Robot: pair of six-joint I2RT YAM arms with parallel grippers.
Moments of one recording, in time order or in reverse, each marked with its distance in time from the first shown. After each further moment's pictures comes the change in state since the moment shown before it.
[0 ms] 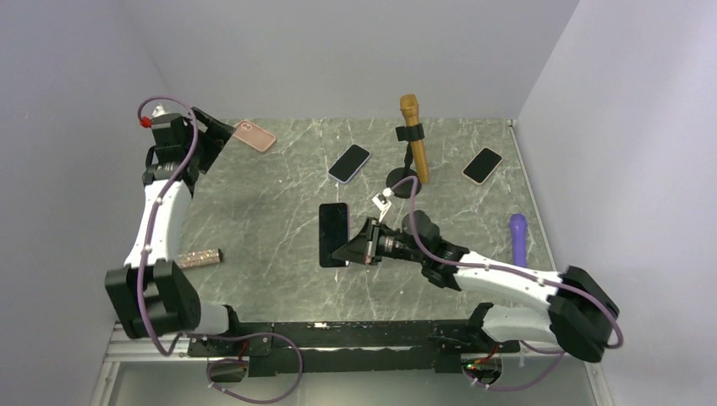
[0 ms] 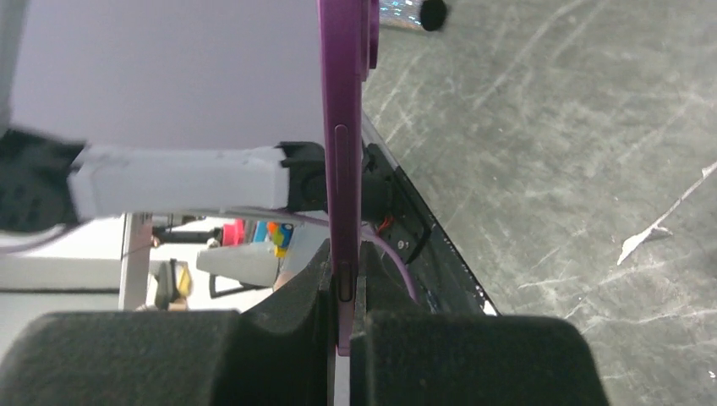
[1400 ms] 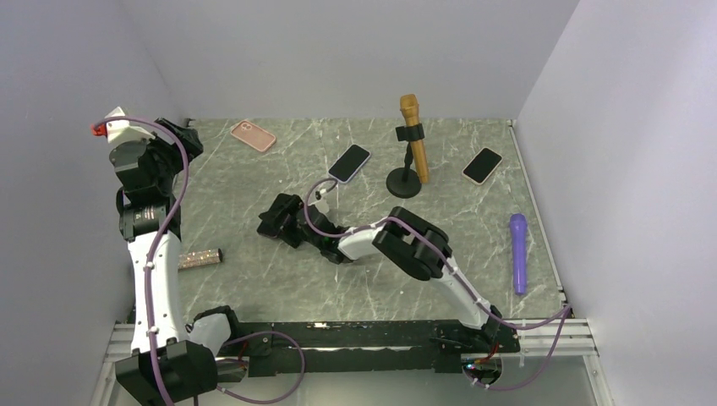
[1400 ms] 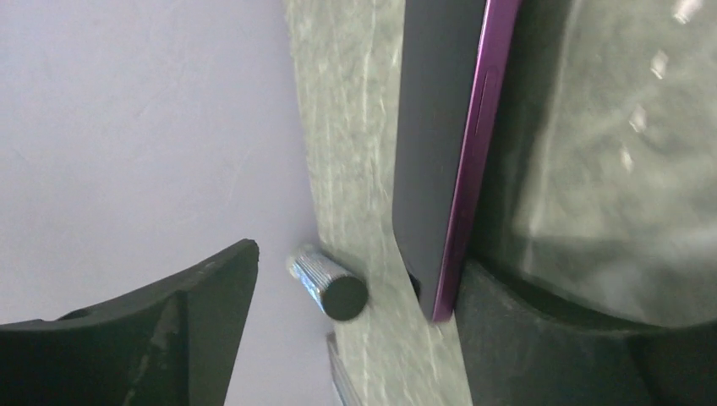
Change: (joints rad) left arm 0.122 -0.430 -0.168 0.116 -0.078 0.370; right arm 0.145 1.225 0.806 0.287 0.556 0.505
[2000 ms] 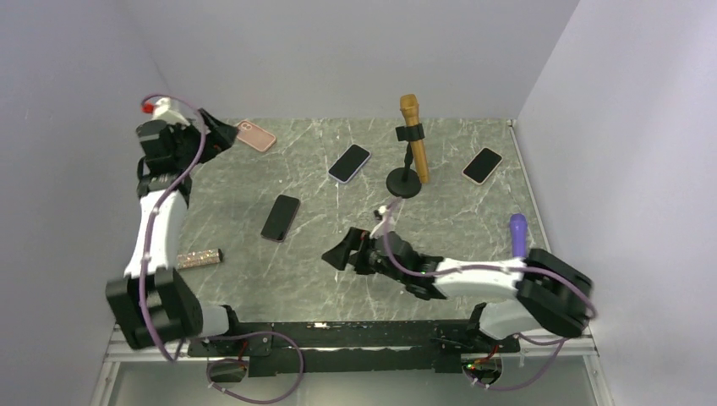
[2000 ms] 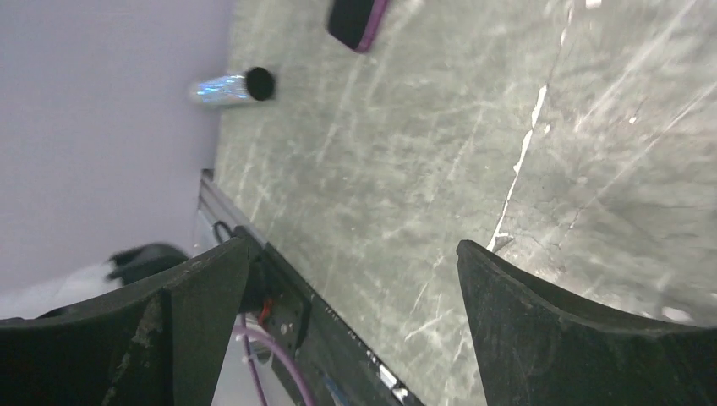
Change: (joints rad) left arm -0.034 0.242 0.023 0.095 0.281 0.000; right arm 0.041 -0.892 -0.827 -0.192 -0.022 -0.415
